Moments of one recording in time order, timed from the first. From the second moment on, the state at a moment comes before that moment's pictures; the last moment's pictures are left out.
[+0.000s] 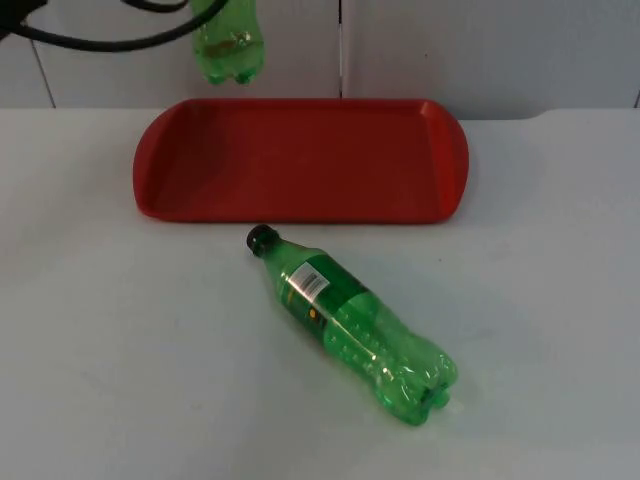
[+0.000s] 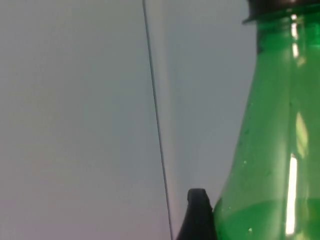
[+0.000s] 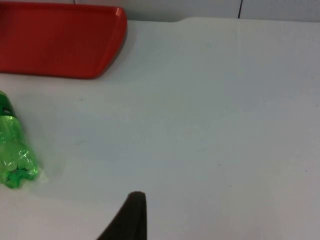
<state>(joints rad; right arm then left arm) 0.06 0.00 -0.52 0.03 1.08 -0.06 -0.16 1.98 -1.27 0.64 -0.84 -0.42</state>
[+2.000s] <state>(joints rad) 0.06 0.00 -0.52 0.03 1.08 -0.06 -0.16 2.56 -1.66 0.52 -0.99 -0.27</state>
